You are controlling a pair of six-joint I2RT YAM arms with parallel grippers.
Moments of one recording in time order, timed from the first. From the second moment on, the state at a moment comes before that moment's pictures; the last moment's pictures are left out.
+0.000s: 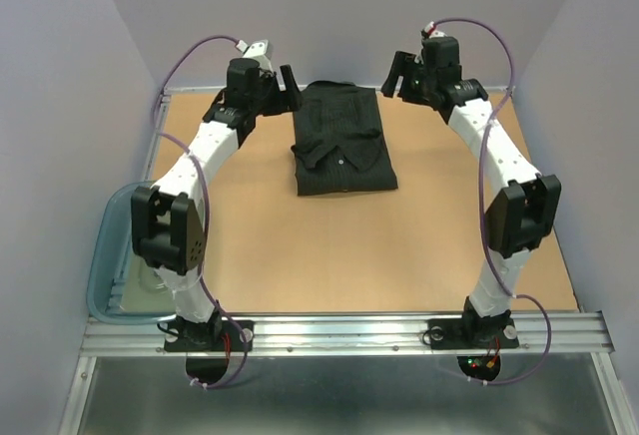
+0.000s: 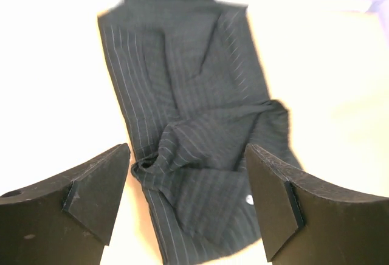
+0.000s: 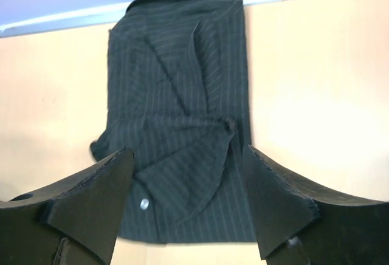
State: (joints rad) left arm -0.29 1.82 1.60 -0.21 0.14 -0.38; right arm 0.26 1.93 1.93 -0.53 0.02 0.38
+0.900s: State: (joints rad) left arm -0.42 1.61 0.96 0.05 0.16 -0.60; right arm 0.26 1.90 1.35 -0.12 -0.28 0.78
